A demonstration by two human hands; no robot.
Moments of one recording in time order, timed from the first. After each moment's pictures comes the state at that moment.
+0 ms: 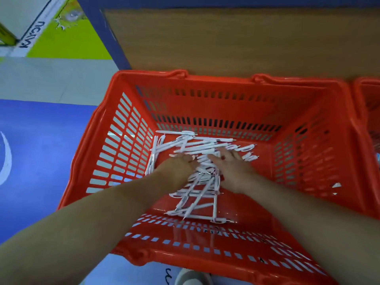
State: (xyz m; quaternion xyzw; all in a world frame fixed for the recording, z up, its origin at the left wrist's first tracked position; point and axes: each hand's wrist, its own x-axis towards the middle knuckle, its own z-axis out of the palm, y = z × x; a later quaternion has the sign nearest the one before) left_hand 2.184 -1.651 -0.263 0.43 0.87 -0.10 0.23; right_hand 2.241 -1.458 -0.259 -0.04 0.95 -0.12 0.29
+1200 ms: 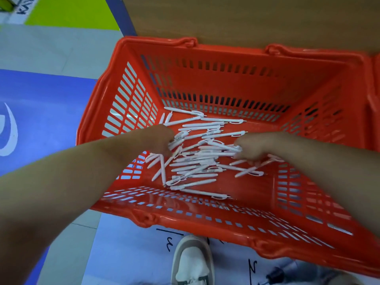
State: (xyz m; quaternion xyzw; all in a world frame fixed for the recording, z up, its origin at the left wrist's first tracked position) left_hand 2.147 -1.685 -0.231 0.33 0.86 -0.12 0.36; right_hand 2.216 -1.428 -0.234 -0.06 0.87 -0.07 0.49
